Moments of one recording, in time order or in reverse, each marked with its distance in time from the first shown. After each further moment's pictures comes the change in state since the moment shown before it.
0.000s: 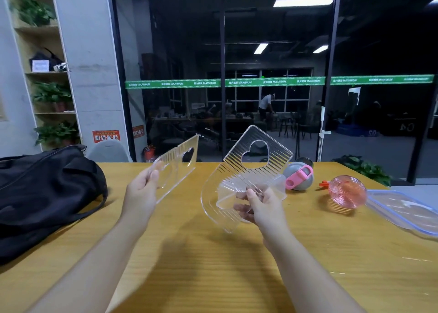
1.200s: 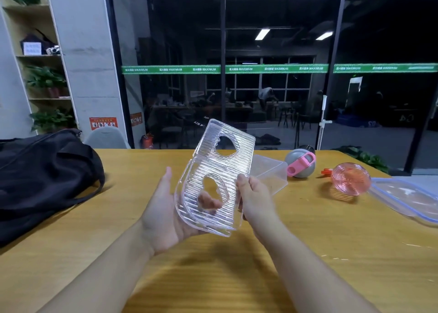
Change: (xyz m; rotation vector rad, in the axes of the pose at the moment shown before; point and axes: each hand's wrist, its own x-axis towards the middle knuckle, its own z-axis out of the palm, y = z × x) left_hand -0.048 0.002 0.016 -0.733 -0.747 -0.718; right_hand 0.001 0.015 0.017 -0.334 -0.006 -0.085
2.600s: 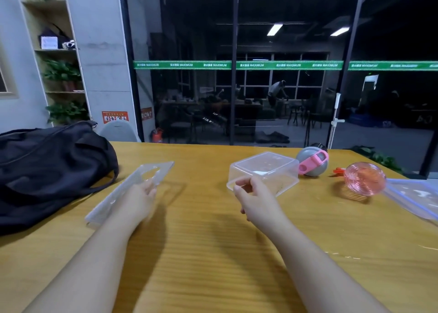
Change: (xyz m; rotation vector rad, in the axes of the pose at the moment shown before) left_hand 0.011 0.021 -0.114 1.364 0.874 0.078; right_hand -0.004 0.010 0.005 -0.230 -0.151 -0.048
